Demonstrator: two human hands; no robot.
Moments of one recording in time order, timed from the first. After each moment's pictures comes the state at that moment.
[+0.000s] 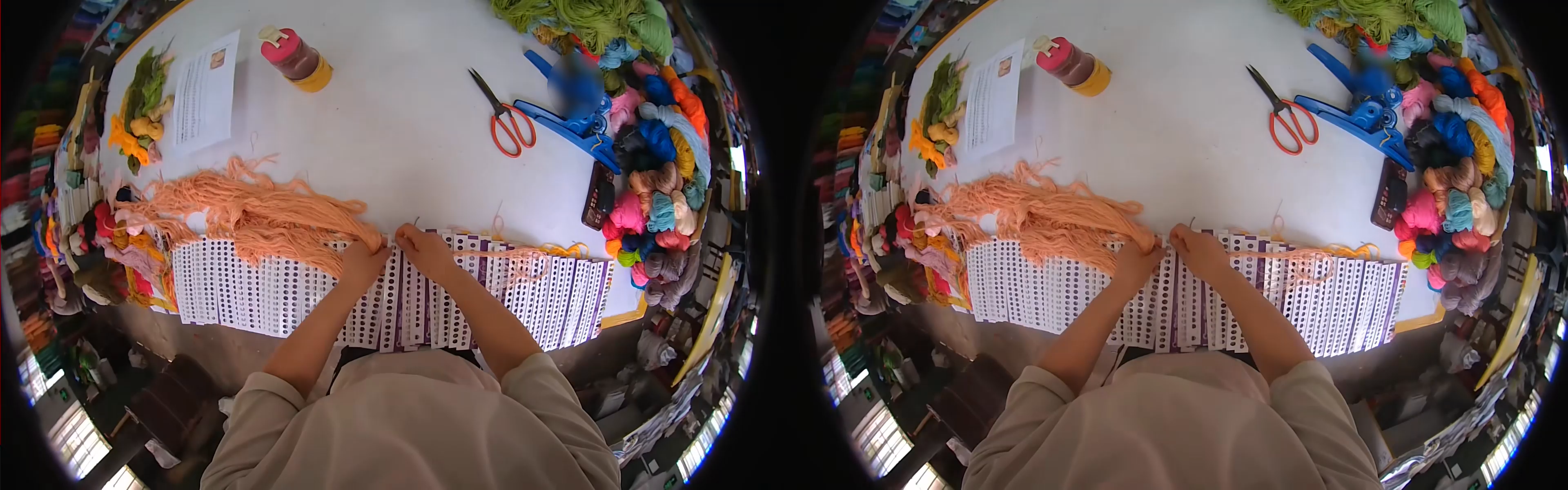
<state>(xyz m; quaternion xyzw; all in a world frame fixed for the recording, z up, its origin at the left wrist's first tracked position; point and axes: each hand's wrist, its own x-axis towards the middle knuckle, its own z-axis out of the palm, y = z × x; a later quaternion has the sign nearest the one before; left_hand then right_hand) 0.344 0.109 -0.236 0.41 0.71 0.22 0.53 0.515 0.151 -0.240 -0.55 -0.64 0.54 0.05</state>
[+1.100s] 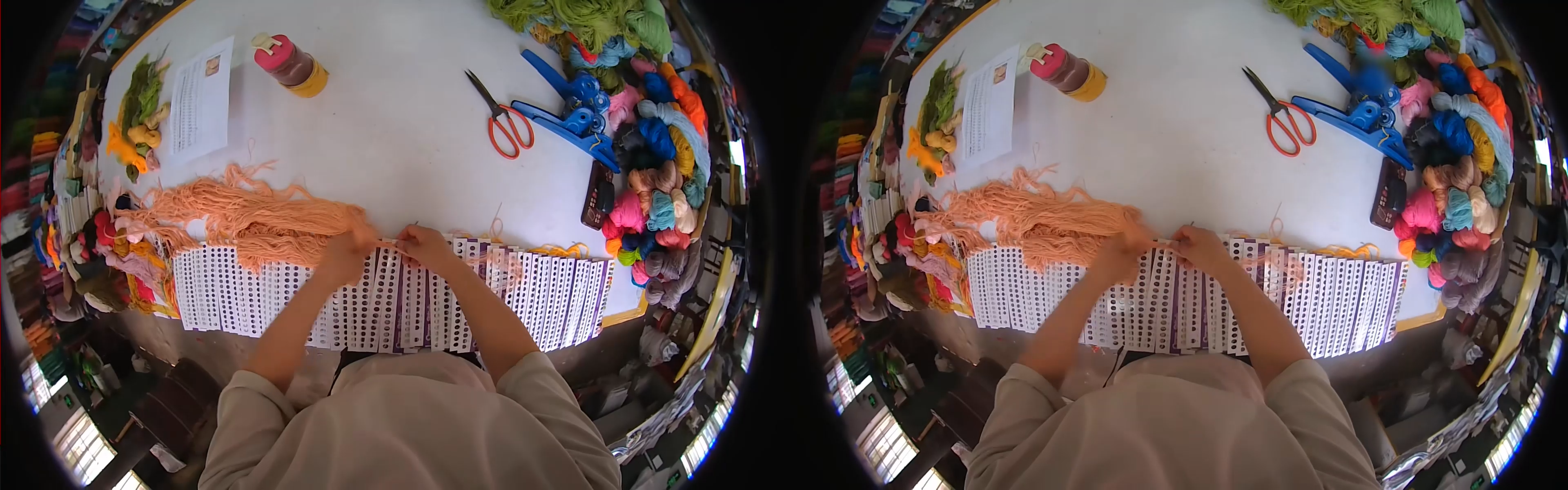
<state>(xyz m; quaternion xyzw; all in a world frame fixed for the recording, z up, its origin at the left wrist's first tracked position) 0.299 0.141 -0.224 0.61 0.62 -0.07 0.48 0.519 0.167 -0.249 -0.51 -0.36 0.77 0.09</state>
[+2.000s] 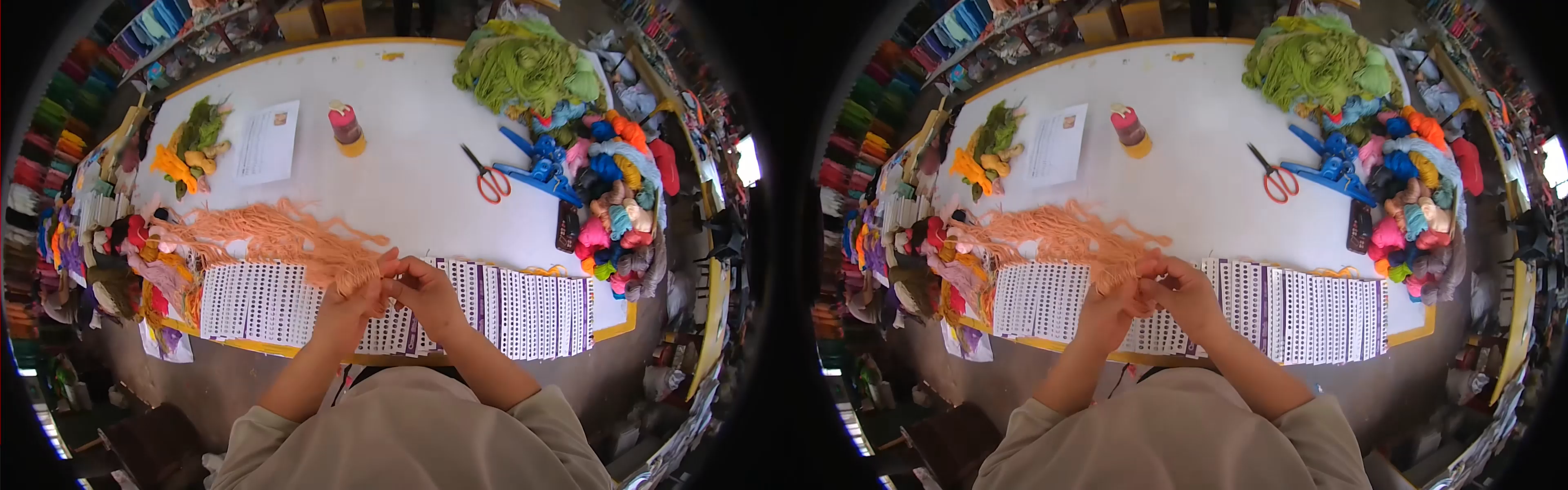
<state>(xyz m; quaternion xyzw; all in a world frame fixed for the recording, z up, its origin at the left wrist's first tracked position) 0.299 0.053 0.000 0.27 0.39 0.51 0.71 0.455 0.086 0.001 -0.42 -0.42 0.72 0.36</state>
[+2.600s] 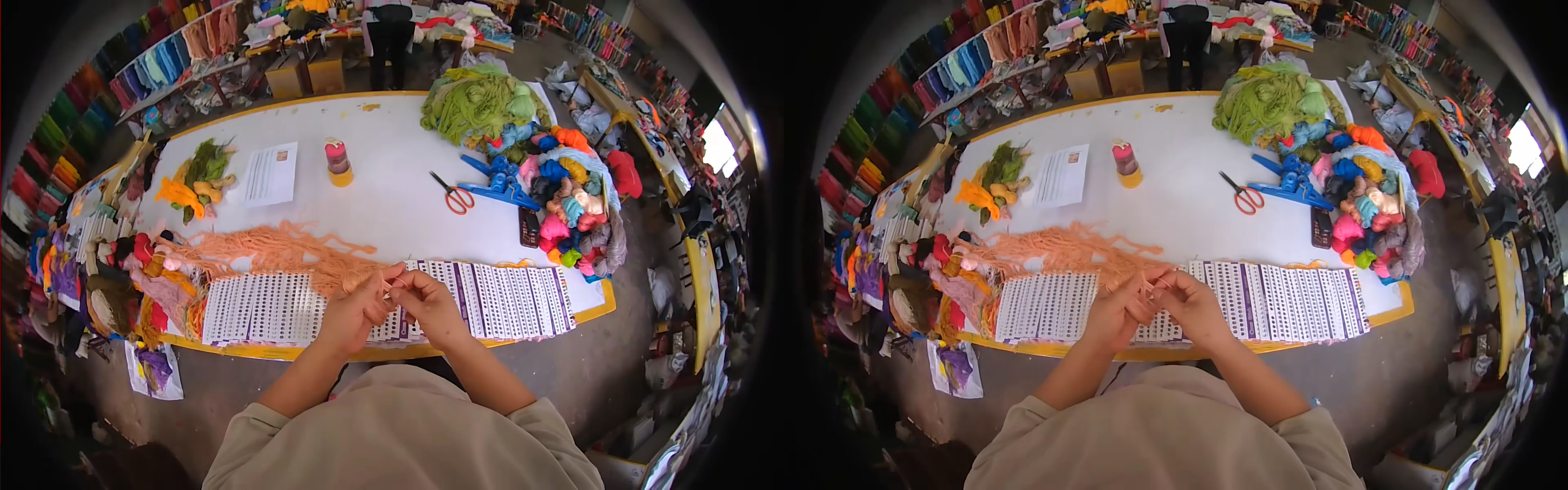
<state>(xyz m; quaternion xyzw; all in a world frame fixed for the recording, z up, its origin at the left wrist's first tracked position) 0.307 -0.035 0.046 0.25 0.30 0.50 0.77 0.468 -0.033 0.048 -0.41 -0.46 0.66 0.43</state>
